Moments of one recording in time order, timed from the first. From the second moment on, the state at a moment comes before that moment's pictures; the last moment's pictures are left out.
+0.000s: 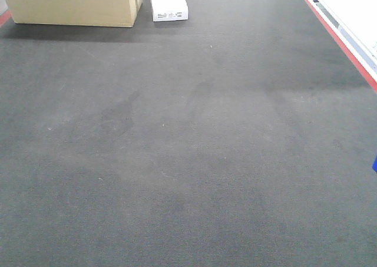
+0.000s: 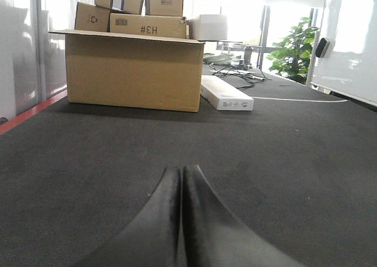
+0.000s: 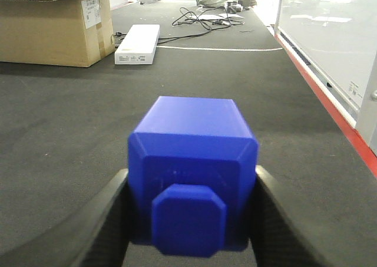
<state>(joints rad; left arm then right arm) 0.00 -0.01 0.03 0.05 0.00 -0.15 0.06 0.14 -0.30 0.09 0.36 -0.11</state>
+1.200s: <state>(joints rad) 0.00 -0.01 0.03 0.05 0.00 -0.15 0.06 0.14 -0.30 0.09 0.36 -0.11</state>
